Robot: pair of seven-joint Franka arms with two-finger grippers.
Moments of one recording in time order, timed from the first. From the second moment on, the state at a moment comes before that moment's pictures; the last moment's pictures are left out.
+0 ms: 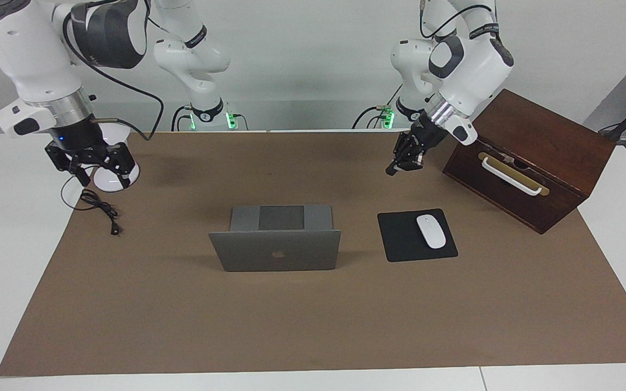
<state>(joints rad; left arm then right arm) -0.18 -0.20 -0.14 -2.21 -0.61 2.24 -1.47 -0.08 0.08 0.00 -1.60 0.00 1.86 0.01</state>
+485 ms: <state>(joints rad) -0.25 -0.19 -0.14 -2.33 -0.84 2.42 -1.53 -0.03 0.29 0.00 -1.39 0.00 1.90 0.01</state>
